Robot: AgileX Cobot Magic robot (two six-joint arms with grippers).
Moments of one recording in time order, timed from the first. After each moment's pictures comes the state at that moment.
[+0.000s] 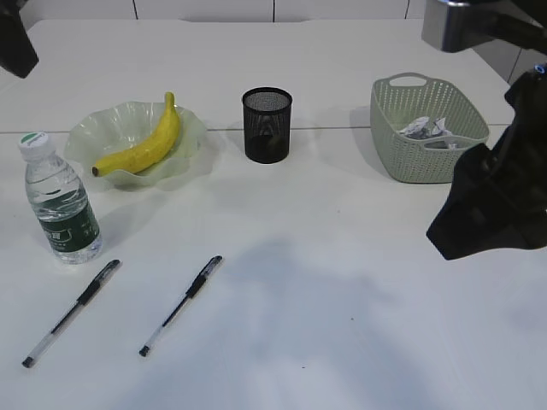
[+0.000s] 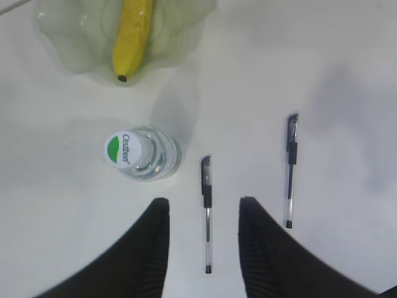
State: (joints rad) left arm -0.31 1.49 -1.59 0.01 1.26 0.04; right arm 0.57 1.24 -1.21 0.05 1.24 -0.03
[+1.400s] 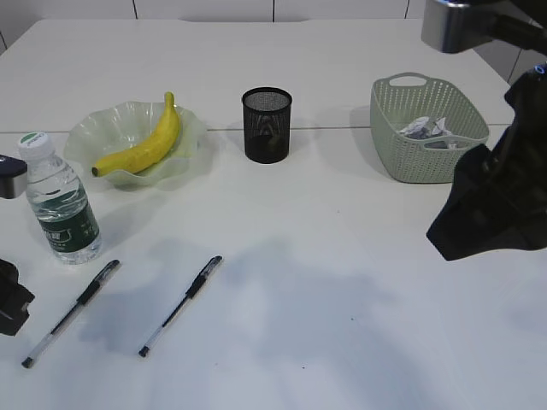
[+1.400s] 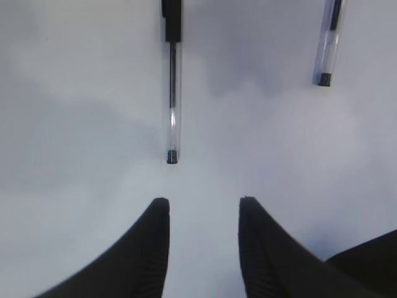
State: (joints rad) left arm -0.32 1.34 -0.76 -0.01 0.85 -0.02; right arm 0.57 1.24 -1.21 0.05 1.24 -0.04
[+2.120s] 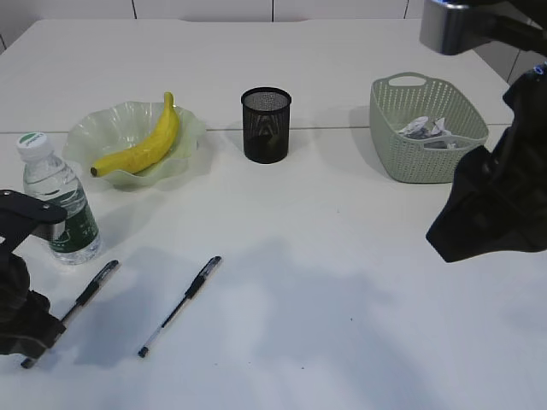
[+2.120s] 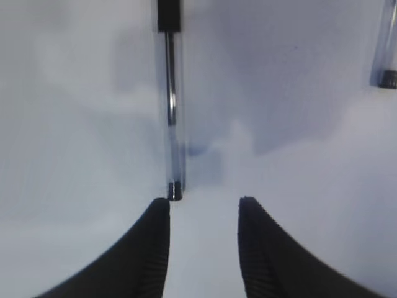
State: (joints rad) left arm -0.32 1.55 -0.70 0.04 0.65 -0.02; right arm 0.57 1.24 -1.21 0.06 1.24 -0.06
